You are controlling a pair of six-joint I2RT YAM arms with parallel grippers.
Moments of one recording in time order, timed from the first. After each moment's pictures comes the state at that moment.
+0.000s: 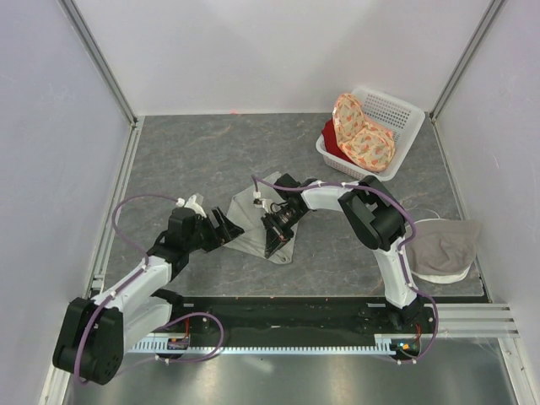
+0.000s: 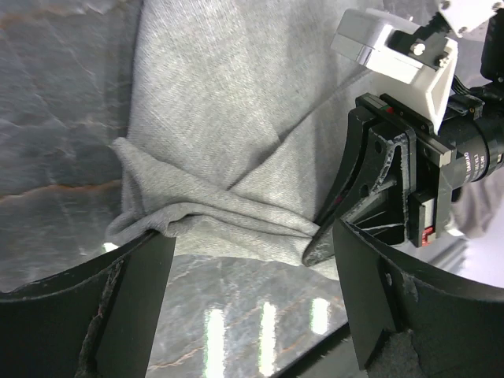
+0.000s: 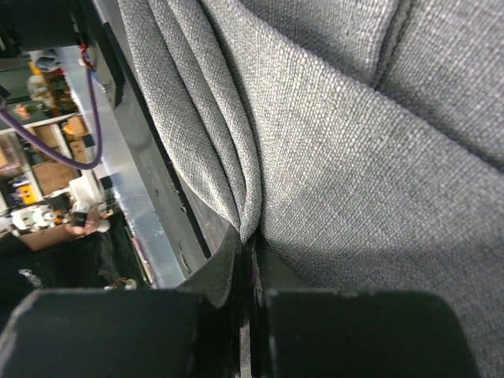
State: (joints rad) left arm -0.29 0.98 0.29 0.06 0.29 -0.76; right arm 0.70 2.17 1.37 -0.56 -0.94 0.08
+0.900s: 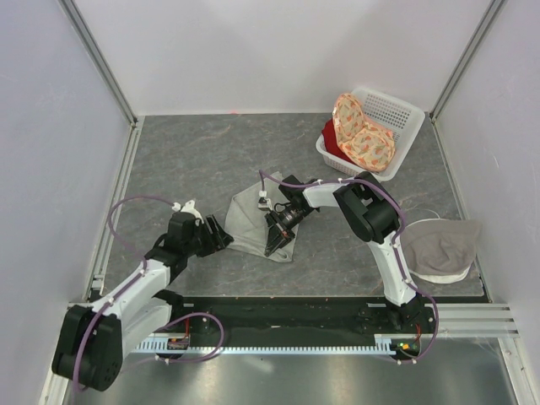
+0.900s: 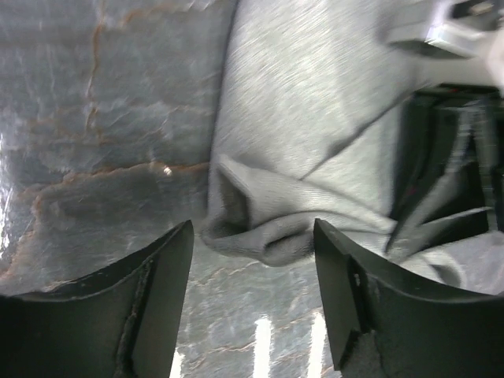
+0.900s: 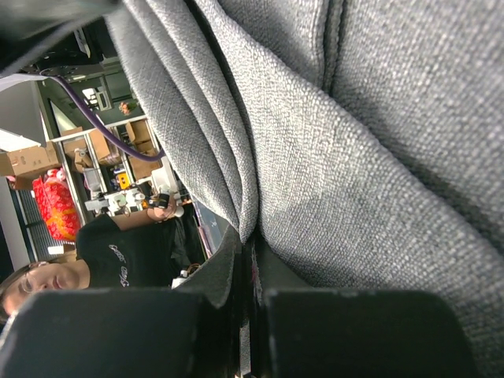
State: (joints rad) left arm -0.29 0.89 0.27 -0.07 0.16 -0.64; right arm 0.64 2.27 1.39 -0.55 -1.15 0.14
